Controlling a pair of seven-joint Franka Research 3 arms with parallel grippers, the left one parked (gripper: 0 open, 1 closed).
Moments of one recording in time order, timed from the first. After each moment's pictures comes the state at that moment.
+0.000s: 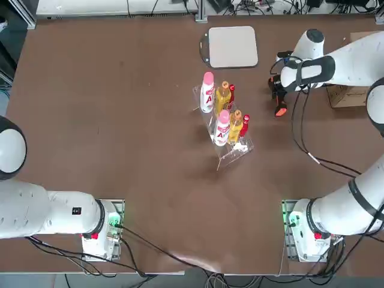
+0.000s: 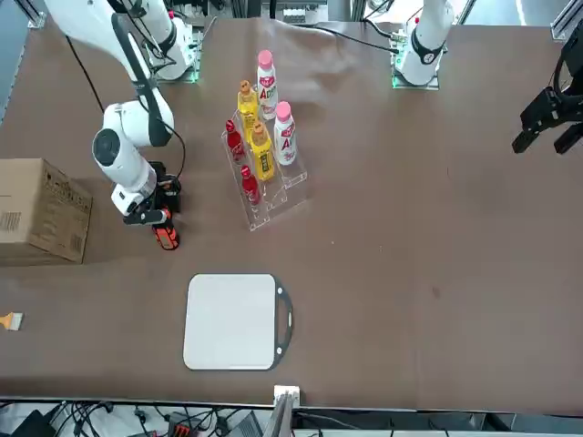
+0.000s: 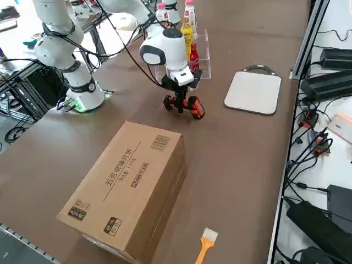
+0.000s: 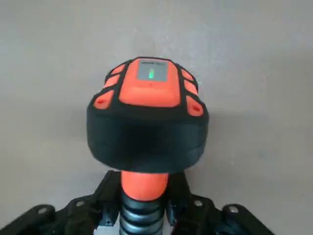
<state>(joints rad) 0.12 0.31 0.02 -2.32 0.02 2.63 0.04</state>
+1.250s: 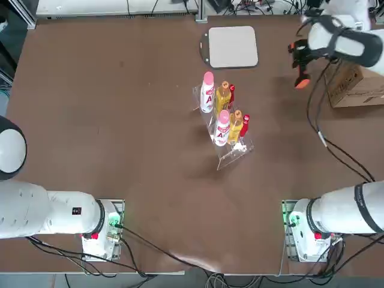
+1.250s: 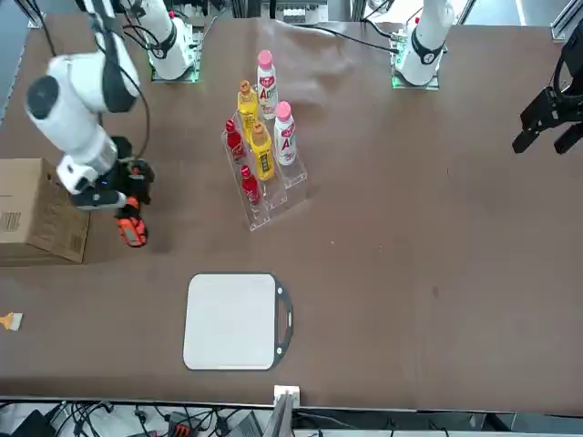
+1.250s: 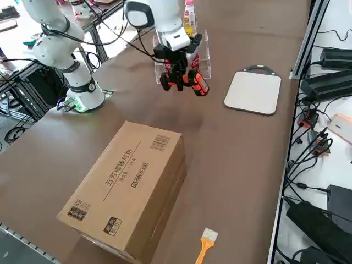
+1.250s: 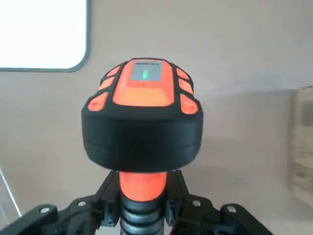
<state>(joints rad) -0.01 -0.02 0.00 -2.20 0.02 2.27 -0.05</state>
